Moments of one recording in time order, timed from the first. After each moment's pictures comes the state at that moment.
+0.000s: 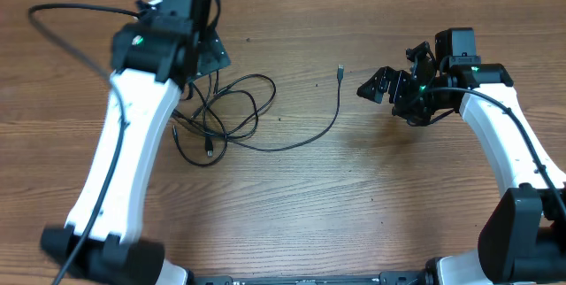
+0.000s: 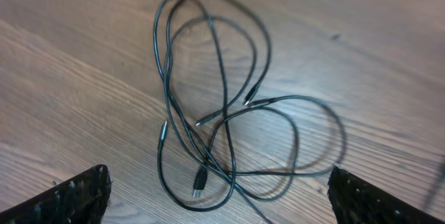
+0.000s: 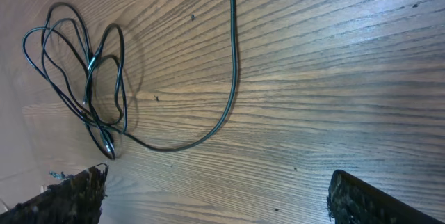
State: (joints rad) left arm -0.25 1.71 1.83 -1.27 -0.34 -0.67; right arm 0.01 1.67 1.27 -0.85 -0.55 0.33
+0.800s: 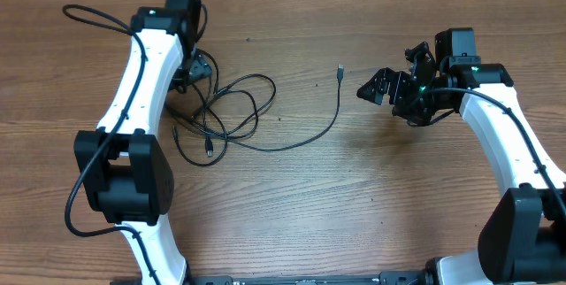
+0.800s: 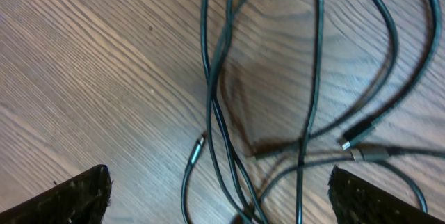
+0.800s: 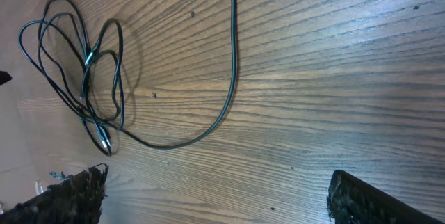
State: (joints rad) left arm -0.08 2.05 1.83 -1.25 -0.35 -0.73; right arm 0.01 1.67 1.27 -0.85 -0.55 0.31
